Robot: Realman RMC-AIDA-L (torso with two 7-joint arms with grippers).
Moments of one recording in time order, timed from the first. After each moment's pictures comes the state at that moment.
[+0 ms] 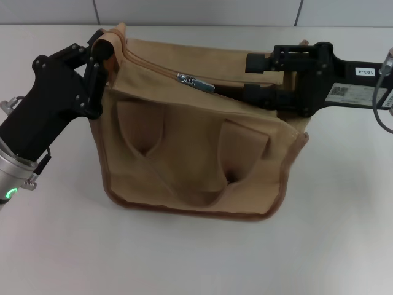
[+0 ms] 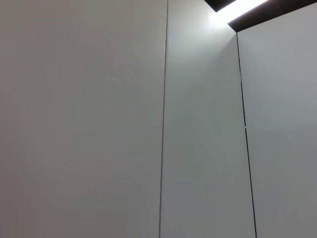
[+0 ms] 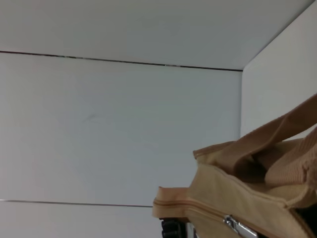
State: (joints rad) left arm -0.45 -2.08 0.42 0.06 1.50 1.83 -0.55; right arm 0.68 1.95 -1.00 -0.42 -1.53 -1.68 2.56
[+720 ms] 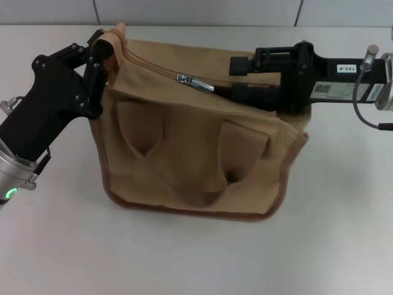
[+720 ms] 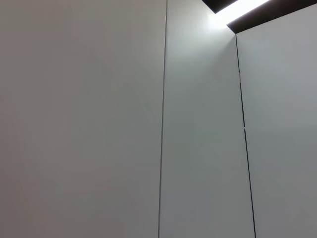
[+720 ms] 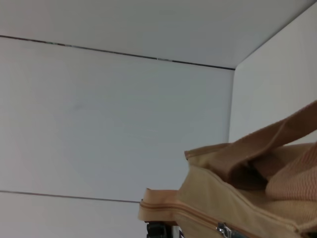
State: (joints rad) left arm -0.45 -2.08 0.42 0.06 1.50 1.83 -0.55; right arm 0.73 1.96 -1.00 -0.42 -1.58 -1.64 2.54
